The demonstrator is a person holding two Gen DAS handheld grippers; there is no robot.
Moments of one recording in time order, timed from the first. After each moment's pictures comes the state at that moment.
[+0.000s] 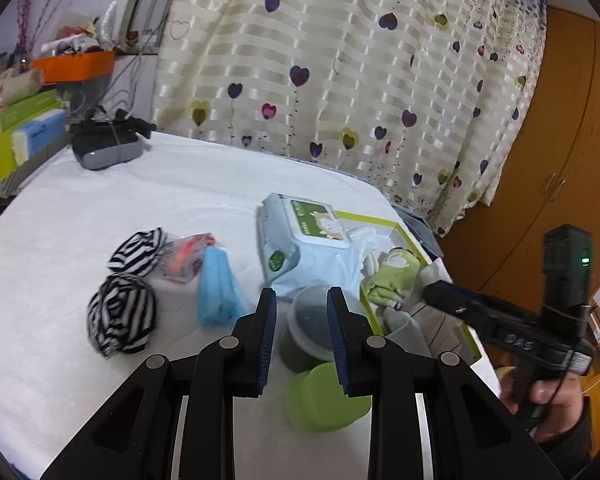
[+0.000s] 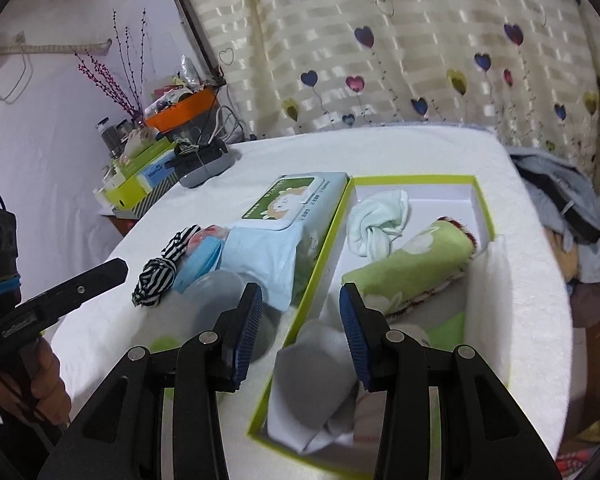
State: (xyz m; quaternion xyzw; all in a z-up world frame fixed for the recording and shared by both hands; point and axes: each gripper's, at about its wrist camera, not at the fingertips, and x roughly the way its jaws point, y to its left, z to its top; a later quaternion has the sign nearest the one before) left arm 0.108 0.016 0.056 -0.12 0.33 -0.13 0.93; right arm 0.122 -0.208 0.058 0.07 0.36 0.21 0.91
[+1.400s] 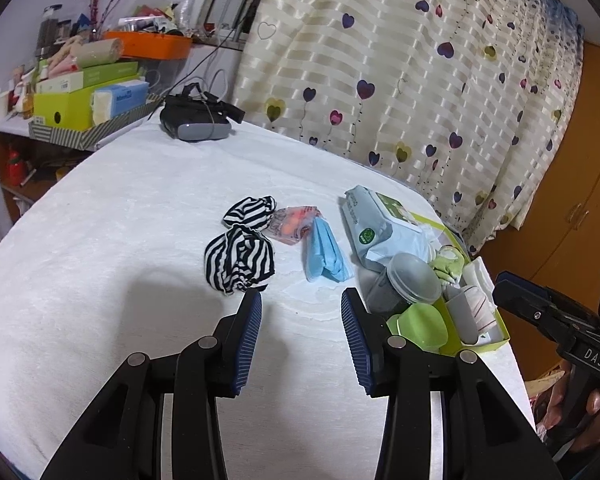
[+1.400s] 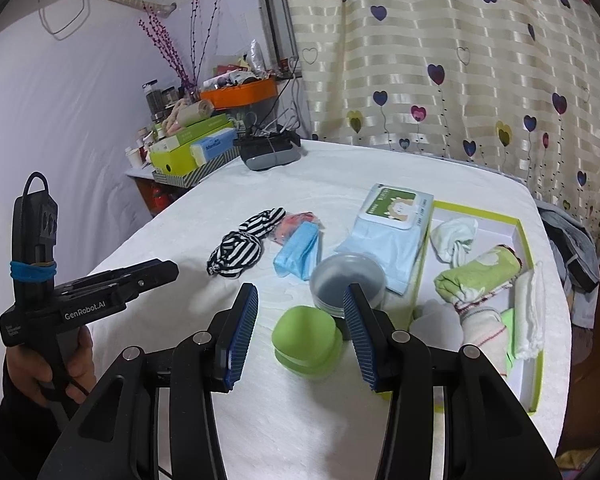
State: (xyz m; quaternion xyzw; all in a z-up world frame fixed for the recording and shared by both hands) left arm 0.048 0.106 0.036 -0.16 0.33 -0.06 0.93; right arm 0.051 -0.110 0.092 -0.02 0.34 0.26 0.90
